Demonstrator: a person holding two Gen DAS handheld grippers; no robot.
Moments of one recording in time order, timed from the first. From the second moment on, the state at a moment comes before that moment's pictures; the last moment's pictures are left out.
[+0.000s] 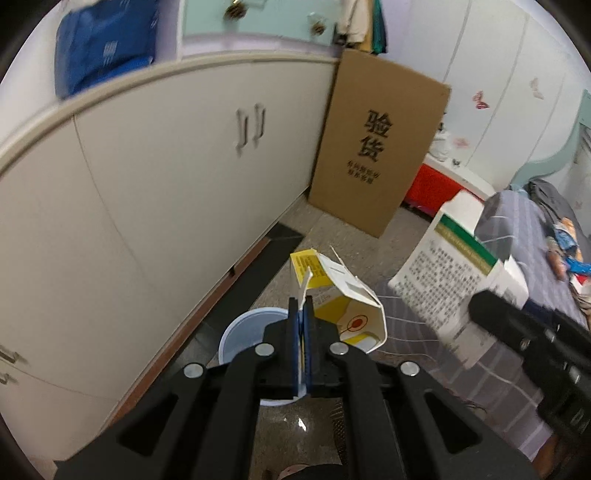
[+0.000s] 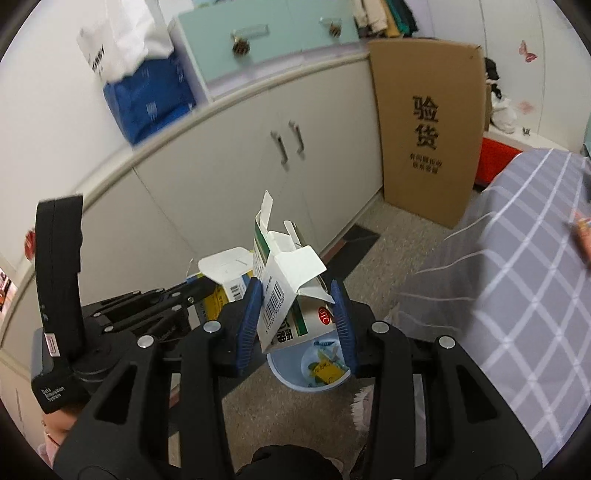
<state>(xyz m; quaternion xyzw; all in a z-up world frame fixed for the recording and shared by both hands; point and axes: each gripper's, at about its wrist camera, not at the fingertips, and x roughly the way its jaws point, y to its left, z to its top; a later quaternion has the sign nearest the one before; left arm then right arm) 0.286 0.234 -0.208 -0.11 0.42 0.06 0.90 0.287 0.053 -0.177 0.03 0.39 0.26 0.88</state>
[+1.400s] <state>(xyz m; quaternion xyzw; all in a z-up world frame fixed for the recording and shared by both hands) 0.278 0.313 -0.219 -0.13 0.41 0.20 0.88 0.315 0.113 -0.221 0.01 0.42 0.24 0.88</state>
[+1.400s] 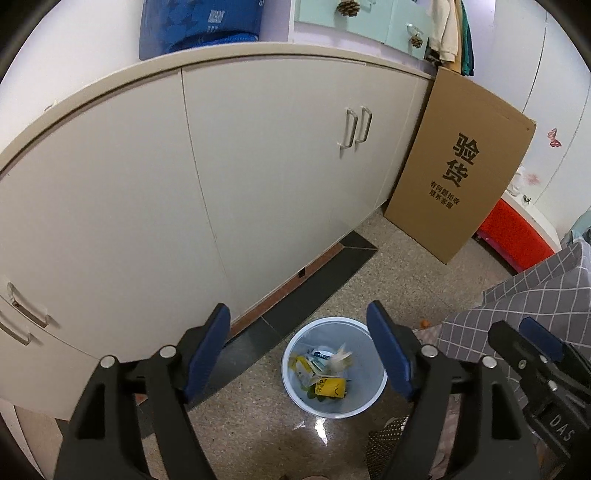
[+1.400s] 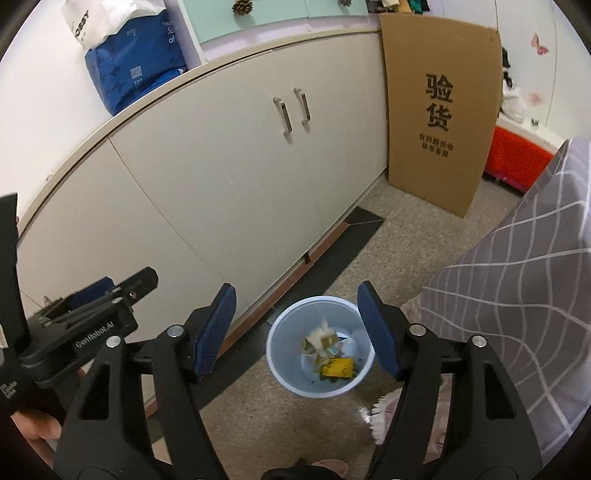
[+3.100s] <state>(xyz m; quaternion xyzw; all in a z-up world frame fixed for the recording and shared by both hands) 0.316 -0.207 -0.144 0.13 0.34 -0.22 0.90 0.213 -0.380 -0.149 0.22 0.30 -0.06 0.93</state>
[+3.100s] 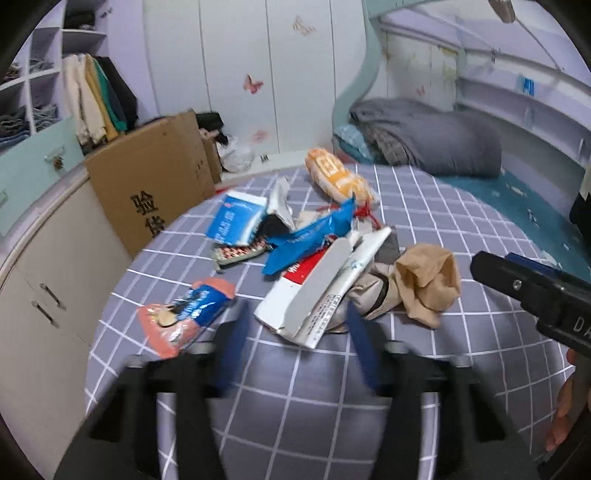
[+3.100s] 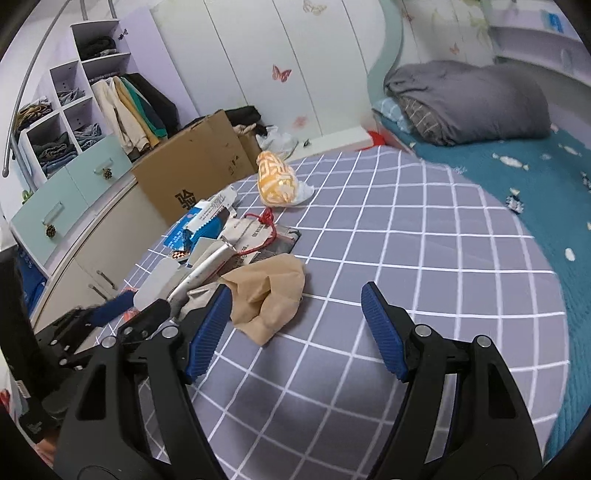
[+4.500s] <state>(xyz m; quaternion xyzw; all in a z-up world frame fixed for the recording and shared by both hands) 0.250 0.056 -0.062 -0.11 0.27 -0.17 0.94 0.234 -0.171 -0.069 0.12 0.28 0.13 0.94</state>
